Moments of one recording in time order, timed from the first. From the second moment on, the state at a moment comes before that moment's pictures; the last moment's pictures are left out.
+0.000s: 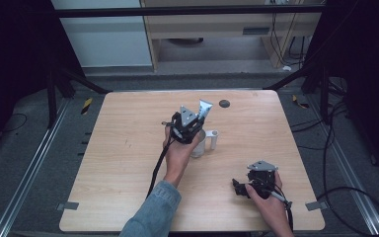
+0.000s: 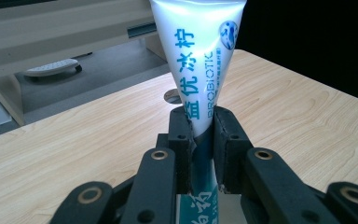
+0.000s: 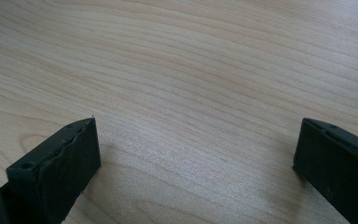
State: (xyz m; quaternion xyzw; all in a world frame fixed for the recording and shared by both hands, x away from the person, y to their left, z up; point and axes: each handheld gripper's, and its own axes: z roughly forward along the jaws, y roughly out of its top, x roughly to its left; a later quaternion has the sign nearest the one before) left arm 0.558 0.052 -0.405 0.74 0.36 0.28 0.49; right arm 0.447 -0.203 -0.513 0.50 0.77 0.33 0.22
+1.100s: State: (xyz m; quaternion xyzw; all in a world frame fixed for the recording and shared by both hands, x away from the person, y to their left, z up) left arm 0.554 0.059 -0.420 0.74 0.37 0.27 0.49; right arm 0.447 -0.203 -0.513 0.50 0.77 0.33 0.22
